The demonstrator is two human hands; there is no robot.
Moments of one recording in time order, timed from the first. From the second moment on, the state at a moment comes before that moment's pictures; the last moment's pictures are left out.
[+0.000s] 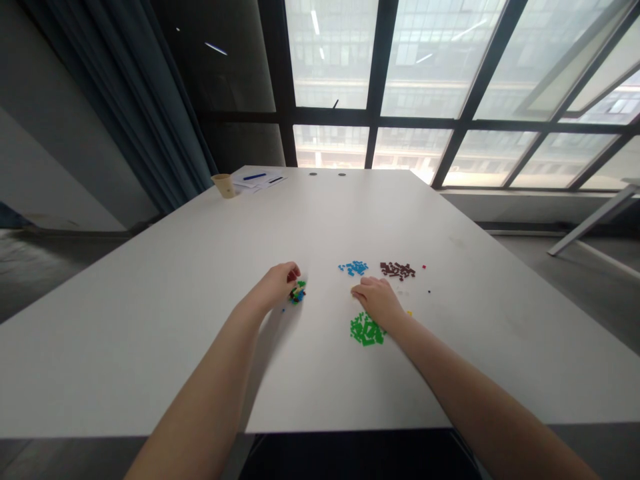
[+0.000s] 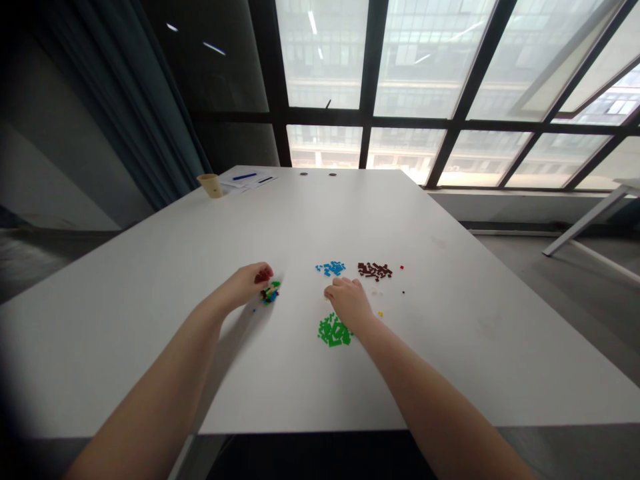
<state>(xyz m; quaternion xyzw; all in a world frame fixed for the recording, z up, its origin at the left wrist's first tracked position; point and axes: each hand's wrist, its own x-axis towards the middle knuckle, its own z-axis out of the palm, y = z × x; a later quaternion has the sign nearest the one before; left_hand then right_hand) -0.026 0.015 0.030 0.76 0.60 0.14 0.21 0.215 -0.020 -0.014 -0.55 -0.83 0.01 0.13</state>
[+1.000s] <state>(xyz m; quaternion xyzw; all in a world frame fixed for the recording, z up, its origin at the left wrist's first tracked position) -0.027 0.016 0.025 0.77 0.59 0.15 0.20 0.216 -0.019 -0.014 -0.50 -0.84 0.03 0.20</state>
